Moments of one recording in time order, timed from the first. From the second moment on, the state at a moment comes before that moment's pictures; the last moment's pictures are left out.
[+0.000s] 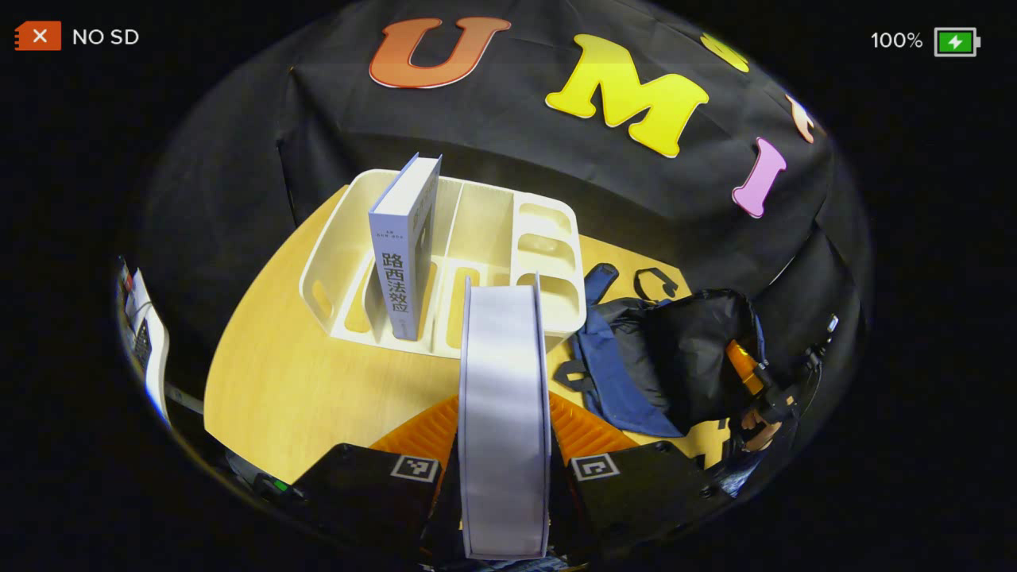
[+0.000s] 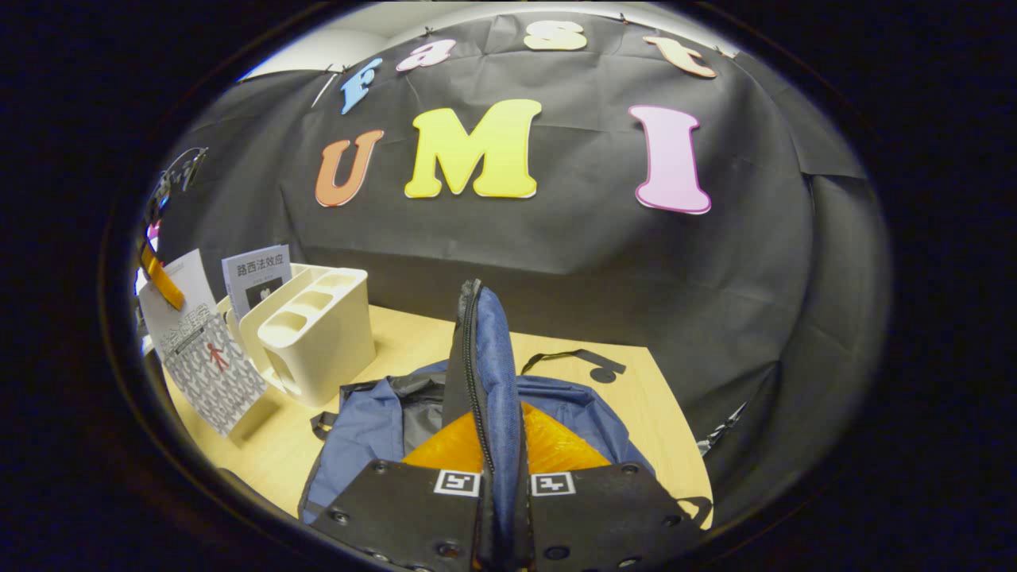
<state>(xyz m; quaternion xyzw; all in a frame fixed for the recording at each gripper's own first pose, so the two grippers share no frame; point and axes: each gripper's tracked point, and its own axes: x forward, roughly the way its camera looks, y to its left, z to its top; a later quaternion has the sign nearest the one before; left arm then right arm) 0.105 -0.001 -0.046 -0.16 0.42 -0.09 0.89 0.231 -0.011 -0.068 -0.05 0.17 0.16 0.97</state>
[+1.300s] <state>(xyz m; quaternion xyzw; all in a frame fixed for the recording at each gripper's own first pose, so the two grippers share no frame) 0.199 -0.230 -0.083 -0.44 0.35 -0.21 0.80 0.239 -0.005 -0.008 -0.13 0.18 0.16 0.96</state>
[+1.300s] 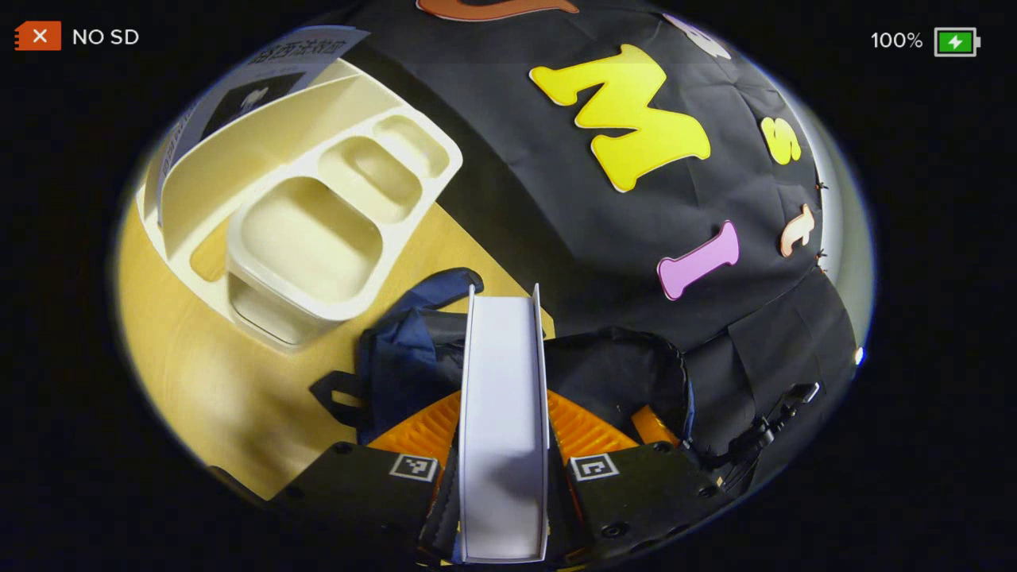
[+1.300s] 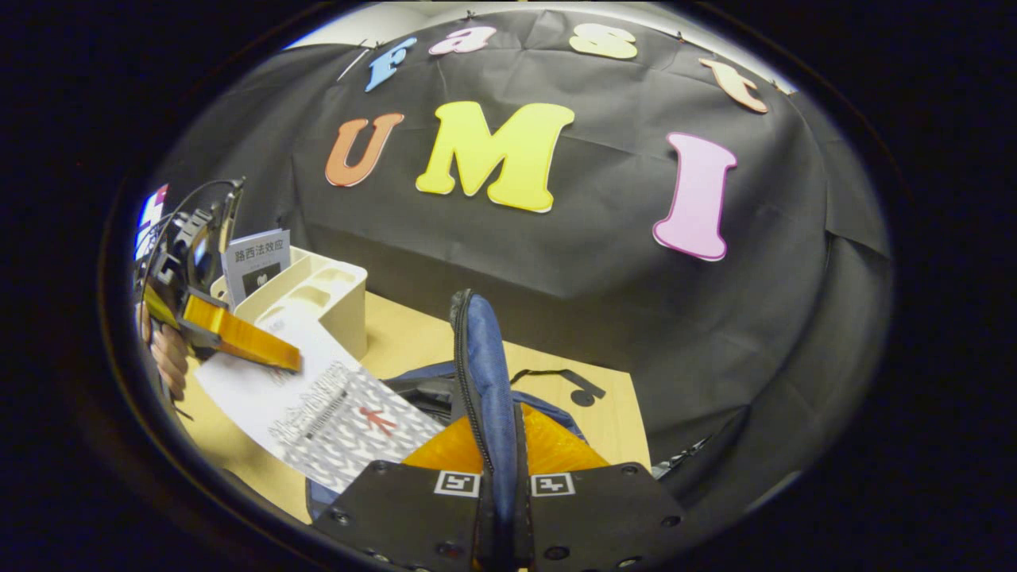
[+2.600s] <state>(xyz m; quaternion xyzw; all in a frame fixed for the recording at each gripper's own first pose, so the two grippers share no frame) 0.238 -0.352 -0.222 -0.41 0.34 -0.16 0.83 0.223 0.024 -0.007 -0.05 0.16 0.18 0.97</state>
